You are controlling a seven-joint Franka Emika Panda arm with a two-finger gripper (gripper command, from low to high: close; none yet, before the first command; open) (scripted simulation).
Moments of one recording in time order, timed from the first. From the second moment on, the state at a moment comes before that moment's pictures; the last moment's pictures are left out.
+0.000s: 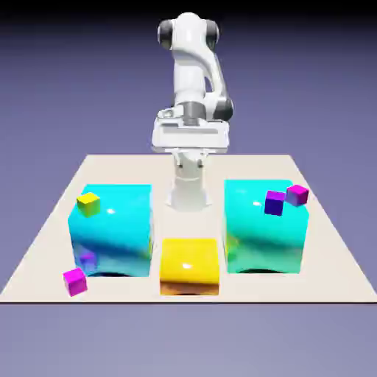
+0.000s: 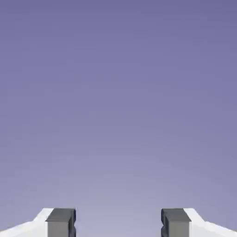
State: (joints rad) arm -0.01 -0.53 0.02 -2.77 -0.03 2.99 0.73
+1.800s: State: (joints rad) arm -0.88 1.00 0.80 -1.45 -1.08 1.34 0.41
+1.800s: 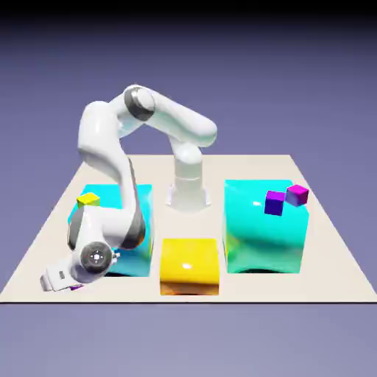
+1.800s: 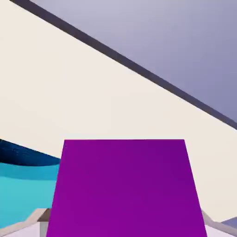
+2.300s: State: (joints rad) arm -1.24 1.01 1.34 -1.23 -0.78 0.76 1.03
